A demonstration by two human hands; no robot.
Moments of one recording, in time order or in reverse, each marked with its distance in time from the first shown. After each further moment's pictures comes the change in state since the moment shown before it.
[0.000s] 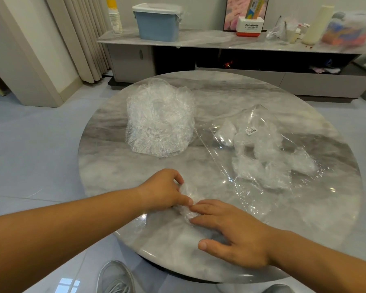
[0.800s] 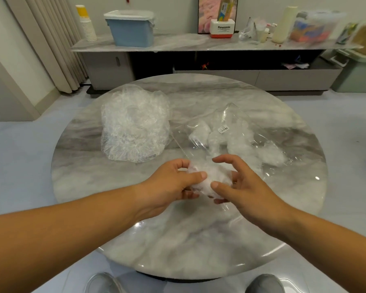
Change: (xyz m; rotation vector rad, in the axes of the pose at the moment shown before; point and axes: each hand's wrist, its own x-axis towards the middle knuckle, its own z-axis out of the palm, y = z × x) left_hand -0.013 0.074 0.036 -0.767 -0.162 0.072; right_hand -0.036 0.003 -0.051 0.946 0.632 0.431
